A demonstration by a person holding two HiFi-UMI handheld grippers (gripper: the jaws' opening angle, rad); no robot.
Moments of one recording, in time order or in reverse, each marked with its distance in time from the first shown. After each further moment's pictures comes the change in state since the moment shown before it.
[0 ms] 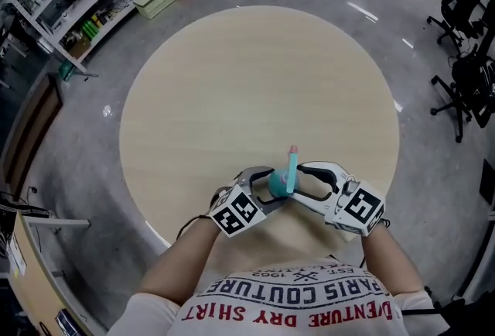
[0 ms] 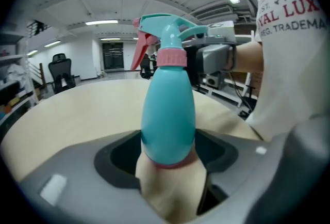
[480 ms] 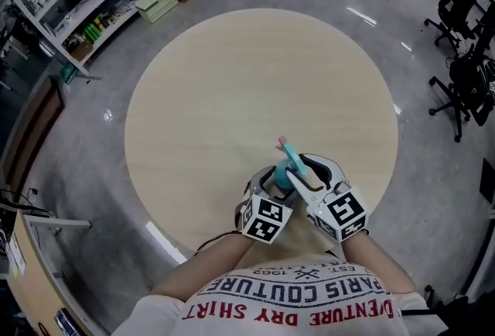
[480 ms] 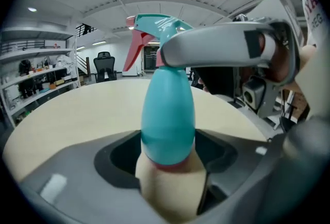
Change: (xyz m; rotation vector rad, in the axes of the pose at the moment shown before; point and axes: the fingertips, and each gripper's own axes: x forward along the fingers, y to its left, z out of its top) left arm 0.004 -0.001 0.003 -0.275 -0.033 0.372; right arm 0.008 -0.008 0.008 0.081 -0.029 -0.366
